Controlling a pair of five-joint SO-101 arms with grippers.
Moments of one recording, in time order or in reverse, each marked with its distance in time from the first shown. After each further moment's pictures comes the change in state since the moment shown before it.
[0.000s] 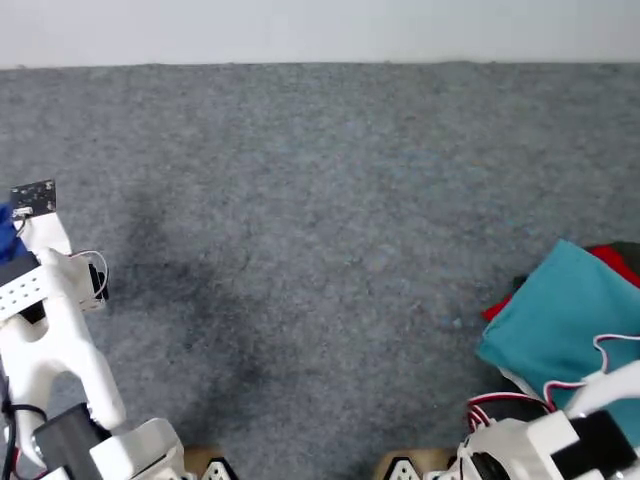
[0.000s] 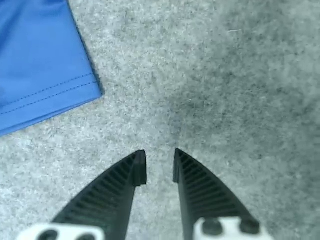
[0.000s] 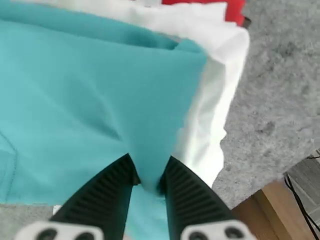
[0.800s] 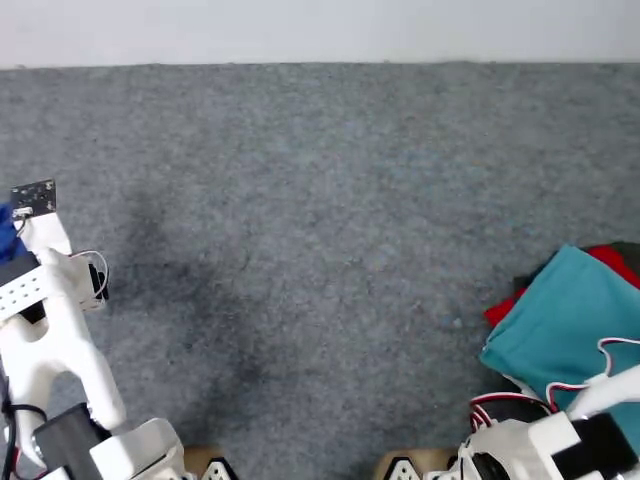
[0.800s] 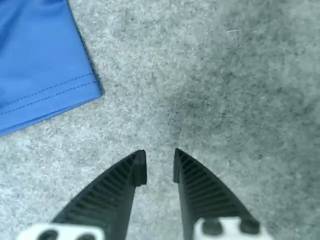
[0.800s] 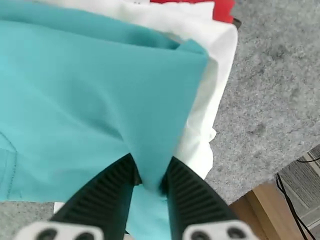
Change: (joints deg) left arm 0.0 0.0 0.0 0.0 0.0; right arm 1.2 0.0 0.0 0.4 4.0
